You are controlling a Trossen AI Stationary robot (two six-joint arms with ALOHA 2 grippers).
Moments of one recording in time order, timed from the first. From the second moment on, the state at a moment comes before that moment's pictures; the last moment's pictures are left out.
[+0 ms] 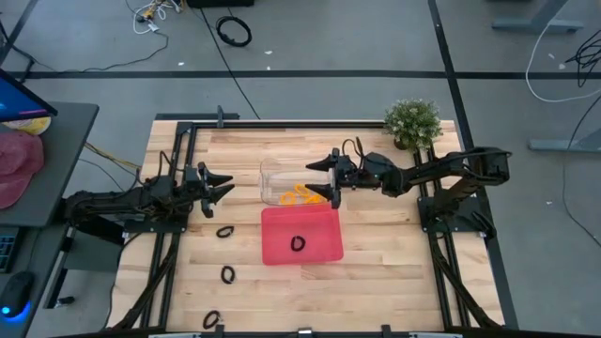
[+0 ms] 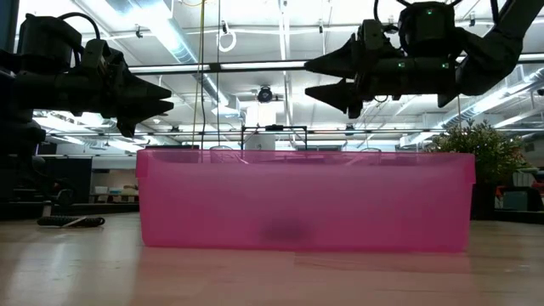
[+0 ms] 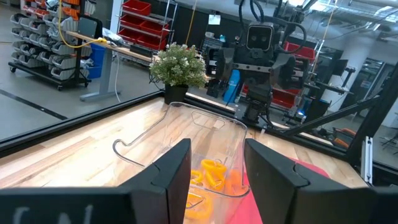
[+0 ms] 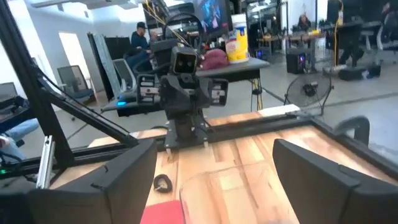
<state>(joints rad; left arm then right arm) 0.04 0.03 0.01 0.07 -0.27 -0.28 -0.16 1.55 0.60 0.99 -0.14 0.16</state>
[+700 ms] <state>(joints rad) 0.04 0.03 0.01 0.07 -0.27 -0.28 -0.05 1.12 0.15 1.14 -0.07 0.00</state>
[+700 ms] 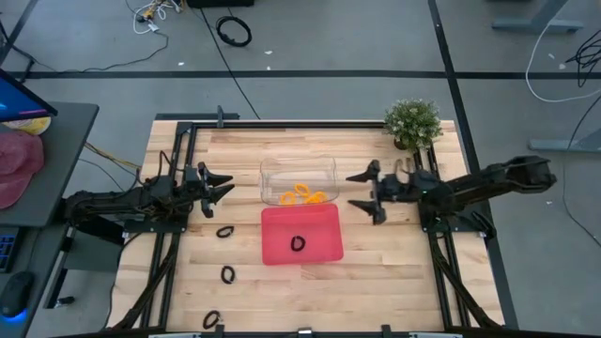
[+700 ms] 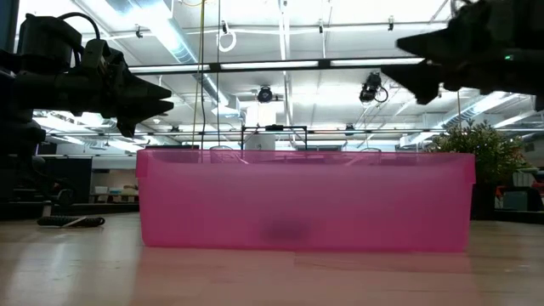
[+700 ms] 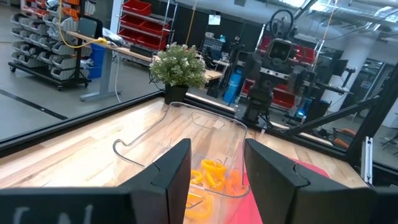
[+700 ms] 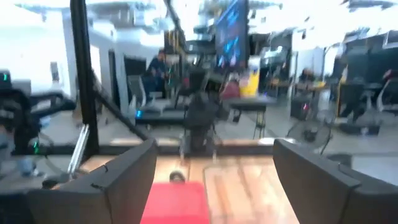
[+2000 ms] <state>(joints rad) 0.04 0.03 0.01 0.07 -0.27 -0.28 -0.19 0.22 0.02 0.31 -0.03 -0.01</state>
